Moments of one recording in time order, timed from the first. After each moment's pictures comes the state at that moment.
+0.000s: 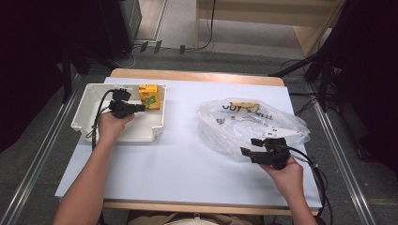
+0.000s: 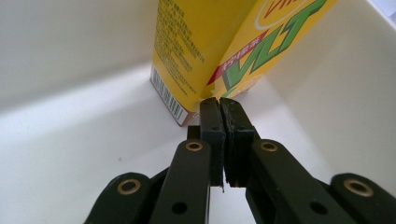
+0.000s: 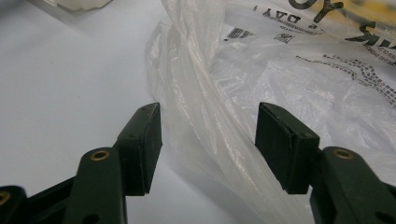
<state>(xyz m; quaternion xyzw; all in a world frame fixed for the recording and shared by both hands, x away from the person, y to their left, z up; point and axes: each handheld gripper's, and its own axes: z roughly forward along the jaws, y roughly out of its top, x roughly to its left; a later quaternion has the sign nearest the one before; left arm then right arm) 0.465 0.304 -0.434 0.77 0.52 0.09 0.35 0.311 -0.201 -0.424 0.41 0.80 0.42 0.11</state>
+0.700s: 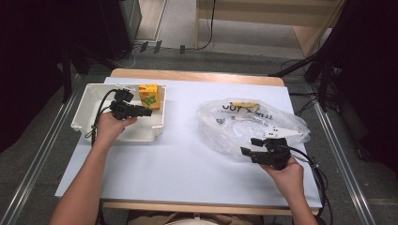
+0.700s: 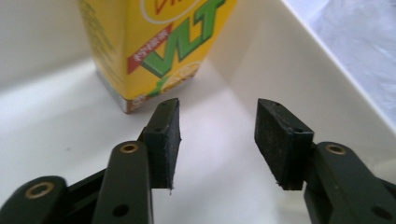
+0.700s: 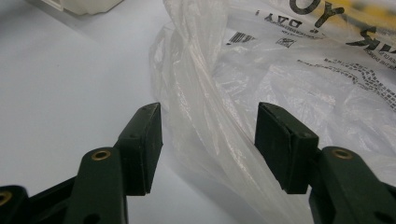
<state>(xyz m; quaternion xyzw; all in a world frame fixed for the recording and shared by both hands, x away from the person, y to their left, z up) 0.450 0.292 -0.415 0.80 0.49 0.05 0.35 0.310 -0.202 -0.422 0.41 0.80 0.42 0.11</state>
